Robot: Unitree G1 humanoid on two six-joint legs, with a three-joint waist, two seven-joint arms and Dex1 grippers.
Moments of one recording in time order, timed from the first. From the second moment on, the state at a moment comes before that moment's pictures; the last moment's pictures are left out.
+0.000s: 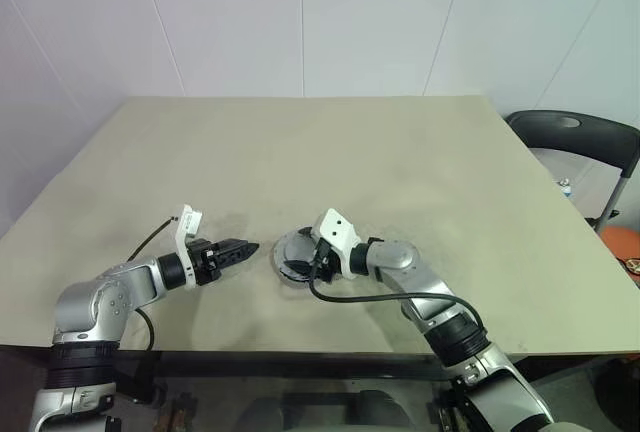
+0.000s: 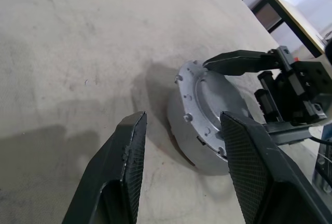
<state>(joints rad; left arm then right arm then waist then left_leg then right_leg) -0.22 0.56 0.19 -0.01 -0.72 0.93 -0.81 -0.44 -0.22 0.37 0.14 0.06 0.34 0.77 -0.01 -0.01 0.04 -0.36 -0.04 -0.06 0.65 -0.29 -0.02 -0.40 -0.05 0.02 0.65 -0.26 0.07</state>
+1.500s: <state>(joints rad) -0.17 0.57 0.18 -0.05 -0.73 0.93 -0.82 -0.47 -0.29 0.38 0.16 0.07 0.28 0.95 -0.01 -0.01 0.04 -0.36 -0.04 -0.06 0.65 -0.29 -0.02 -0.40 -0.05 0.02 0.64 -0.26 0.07</state>
